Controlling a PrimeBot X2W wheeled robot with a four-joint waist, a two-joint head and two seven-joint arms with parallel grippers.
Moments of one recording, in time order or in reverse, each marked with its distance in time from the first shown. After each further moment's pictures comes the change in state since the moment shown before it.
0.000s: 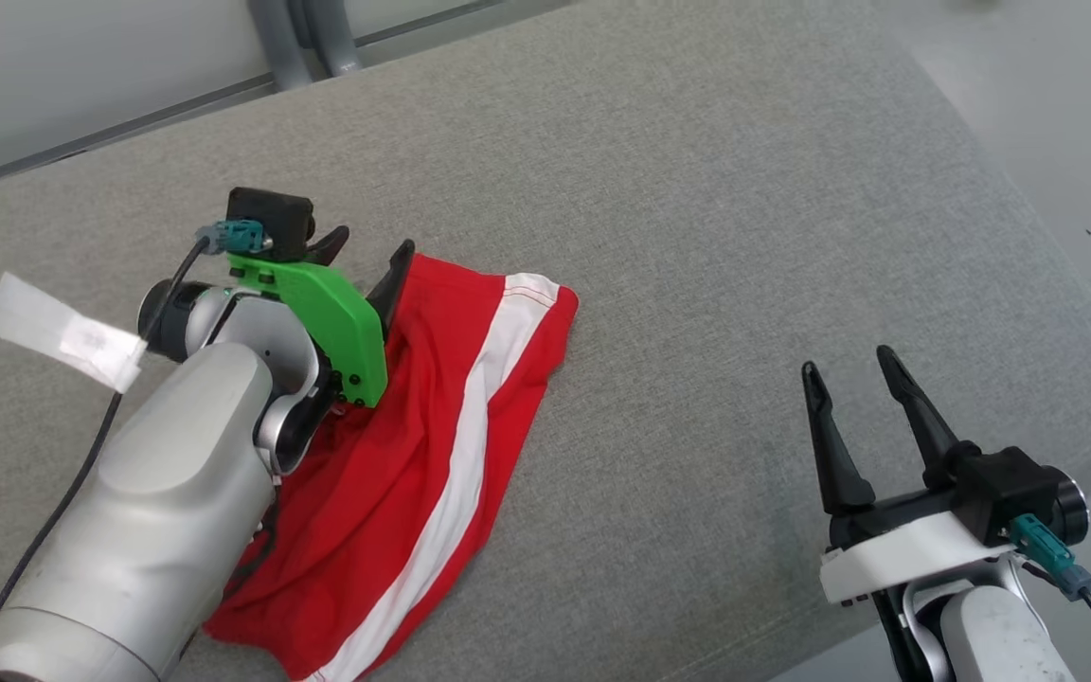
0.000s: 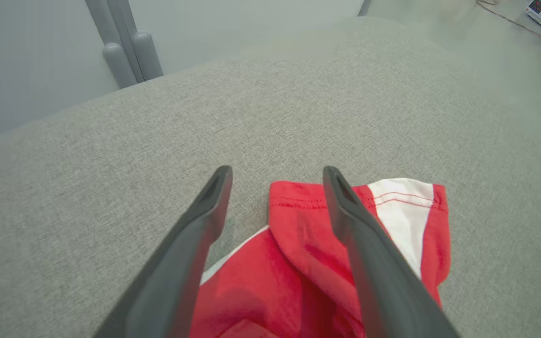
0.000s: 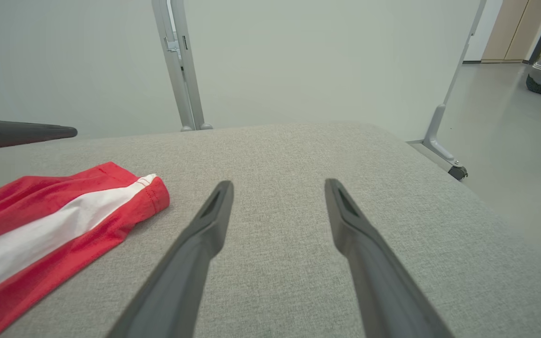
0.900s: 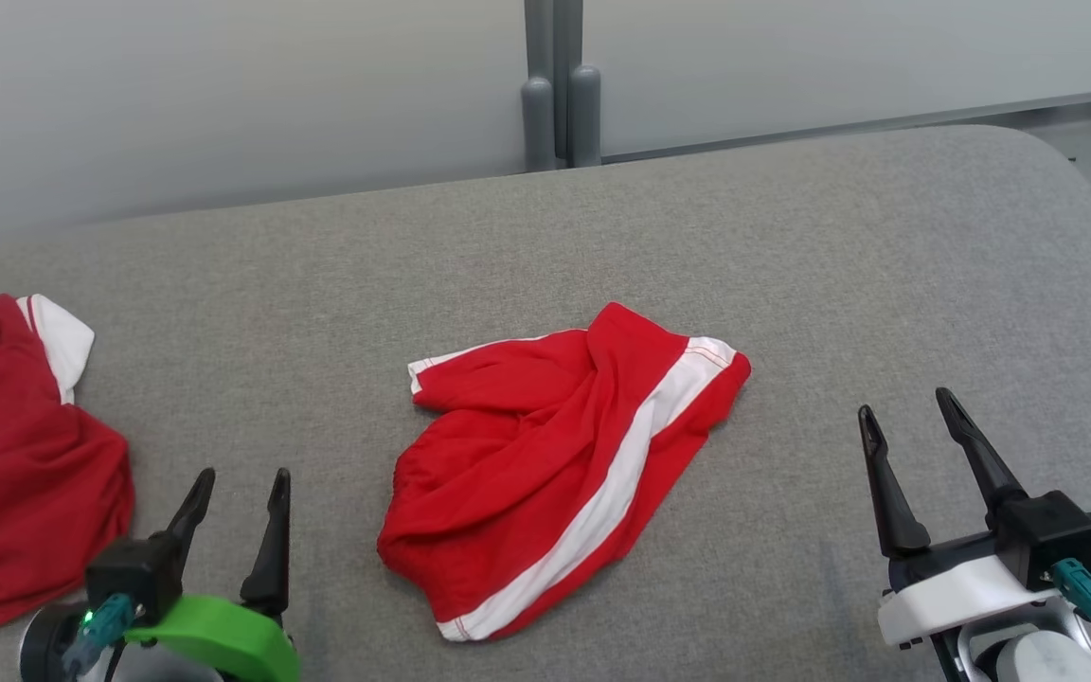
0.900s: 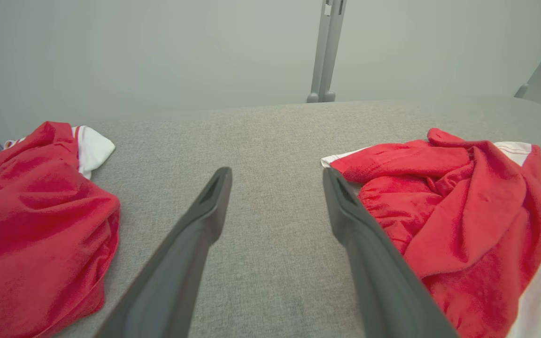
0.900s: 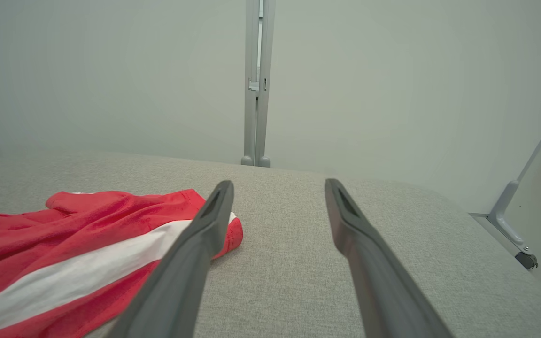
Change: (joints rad) left arm 0.698 0.253 0.207 -0.599 0.133 0.314 -0.331; right arm 0.092 -0.058 -0.072 -0.043 -0.076 0.000 0.000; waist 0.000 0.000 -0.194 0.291
